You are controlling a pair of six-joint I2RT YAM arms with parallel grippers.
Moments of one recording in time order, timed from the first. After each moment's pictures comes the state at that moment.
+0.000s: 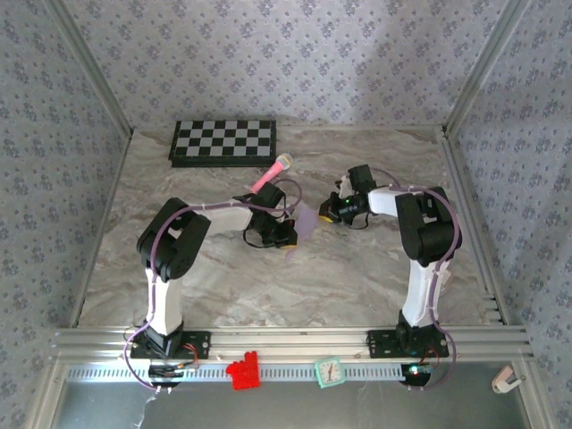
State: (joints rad) left arm -0.68 1.97 1.18 -0.36 0.53 -0.65; right arm 0.23 2.00 1.13 -0.20 -0.65 0.59
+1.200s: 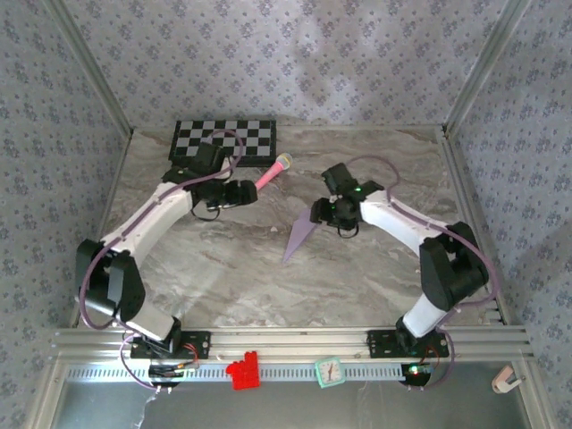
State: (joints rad) left arm -0.40 1.50 1.27 -0.77 0.15 -0.49; right arm 0.55 1.65 1.19 -0.69 -0.03 0.67
